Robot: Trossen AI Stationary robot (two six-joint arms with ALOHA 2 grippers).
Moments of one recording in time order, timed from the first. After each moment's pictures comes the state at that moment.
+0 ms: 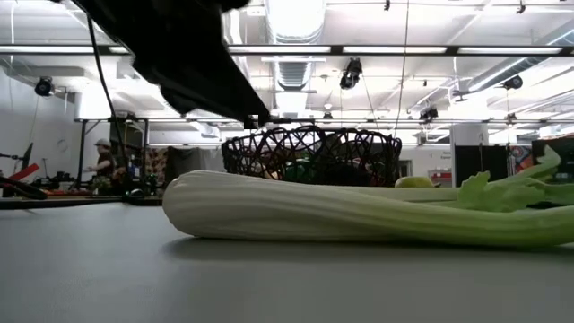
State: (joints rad) left arm -0.51 1.72 1.01 -0.01 -0.41 -0.46; right arm 0.50 1.35 0.66 0.53 0.36 -0.52
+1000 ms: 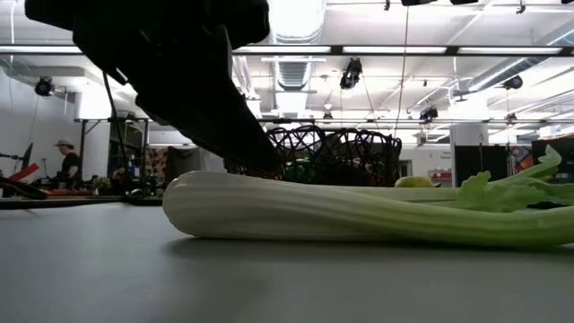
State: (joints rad) left arm -0.48 1.83 1.04 0.02 -0.36 -0.41; right arm 0.50 1.32 0.63 0.53 0.36 -0.47
